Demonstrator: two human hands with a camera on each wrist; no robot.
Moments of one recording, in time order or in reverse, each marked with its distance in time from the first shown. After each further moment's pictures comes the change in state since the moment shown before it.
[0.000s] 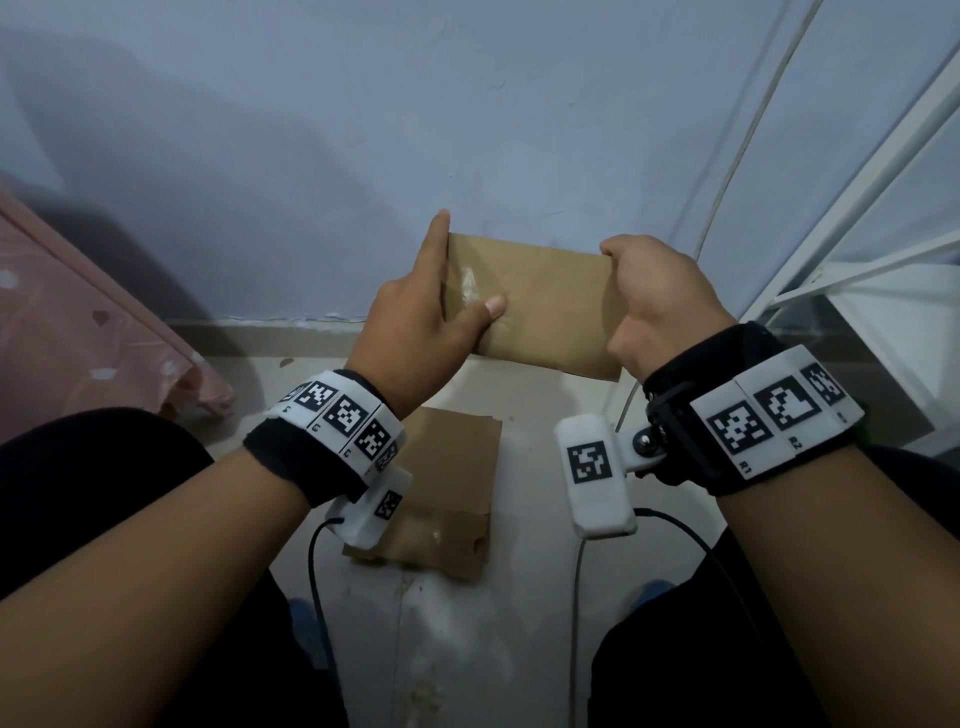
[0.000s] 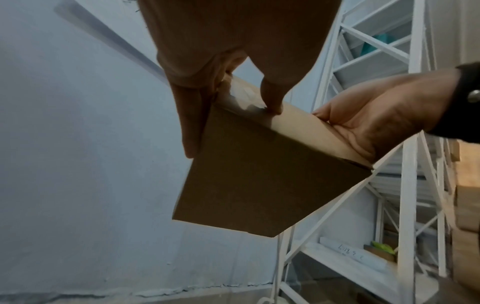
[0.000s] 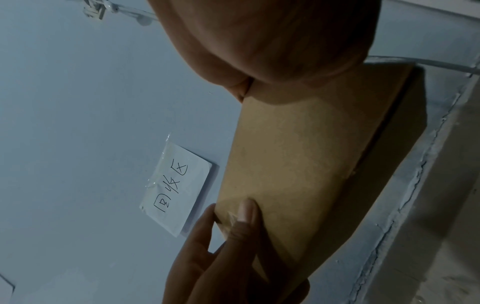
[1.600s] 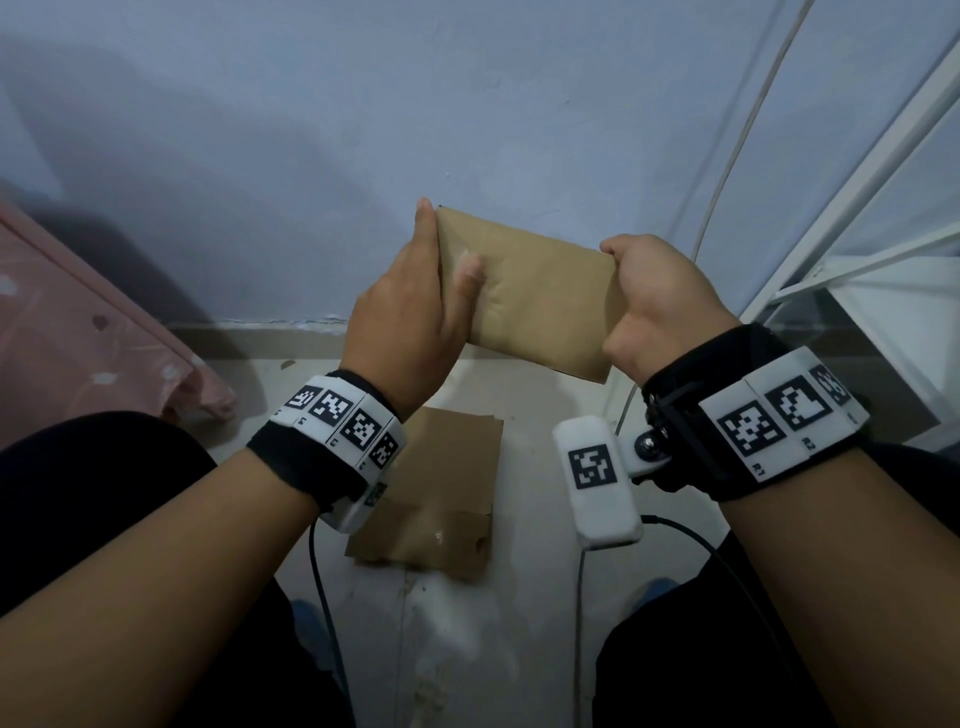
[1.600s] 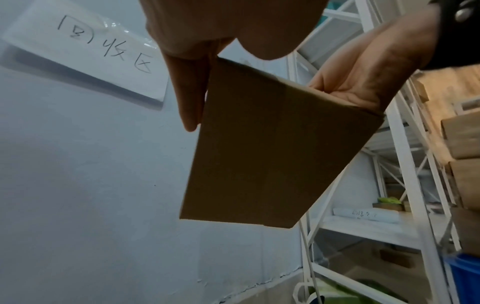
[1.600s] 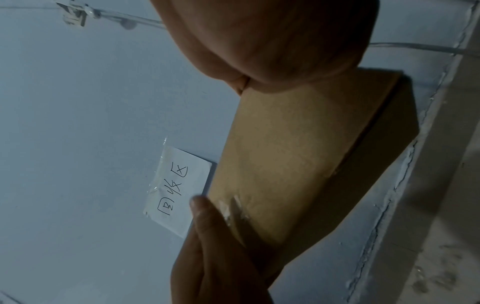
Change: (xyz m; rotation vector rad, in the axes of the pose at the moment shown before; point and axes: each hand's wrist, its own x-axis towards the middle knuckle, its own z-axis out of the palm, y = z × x) left_hand -0.002 0.012 0.000 0.228 0.125 0.096; right_hand 0.010 0.006 -0.003 0.097 -0.065 0.038
